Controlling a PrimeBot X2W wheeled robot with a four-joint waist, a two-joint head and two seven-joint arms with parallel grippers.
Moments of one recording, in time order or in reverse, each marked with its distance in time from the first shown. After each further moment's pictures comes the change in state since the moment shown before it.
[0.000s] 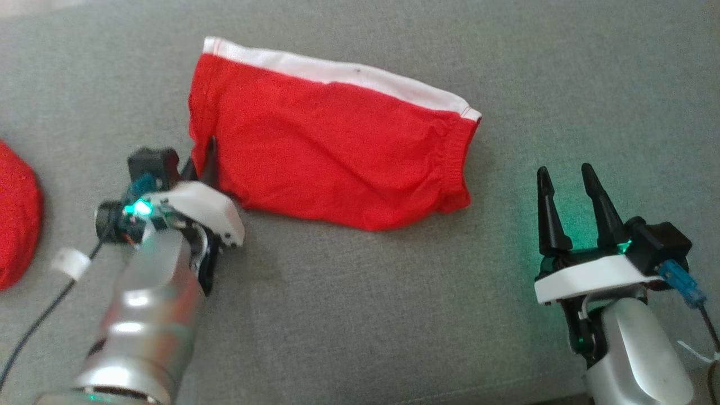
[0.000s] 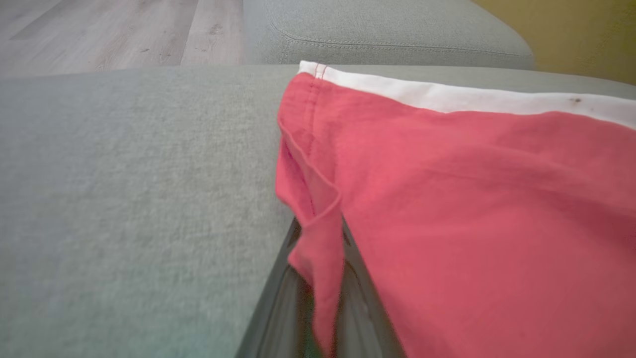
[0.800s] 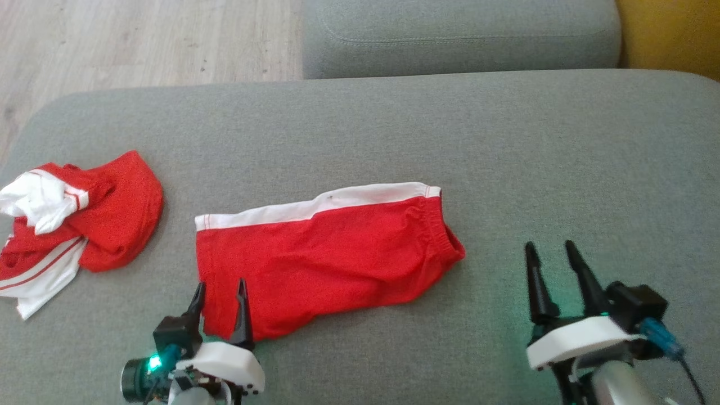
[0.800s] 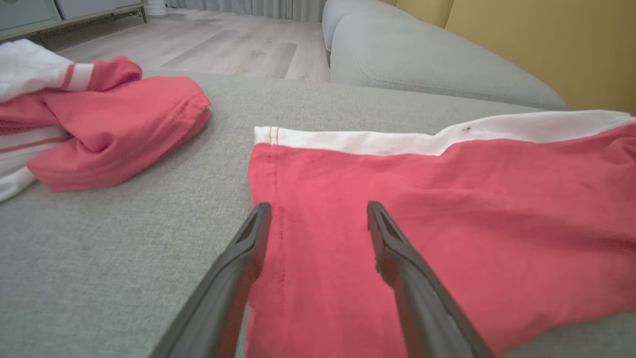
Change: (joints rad) left arm 0.633 -0.019 0.029 -0.501 -0.009 0.138 -0.038; right arm 0.149 0.001 0.027 0.071 0.048 0.000 0.000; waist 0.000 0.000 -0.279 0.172
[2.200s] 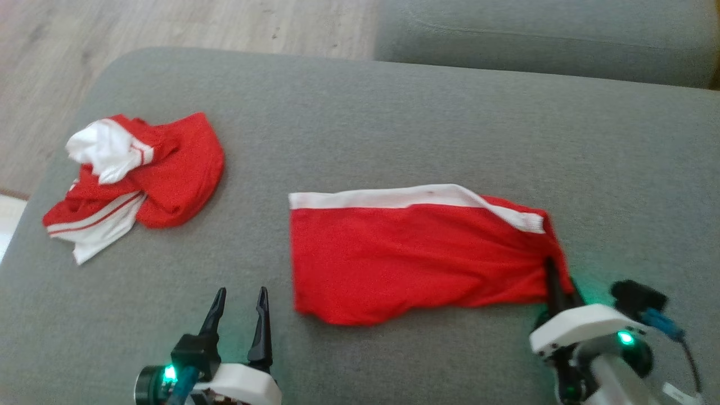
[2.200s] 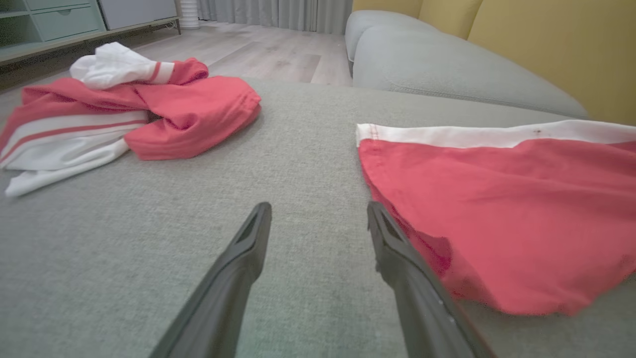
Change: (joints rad) left arm 0.119 0.003 -0.063 -0.203 0.046 0.017 0.000; right arm -0.182 0.002 0.021 0.411 0.288 0.000 -0.007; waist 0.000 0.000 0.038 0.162
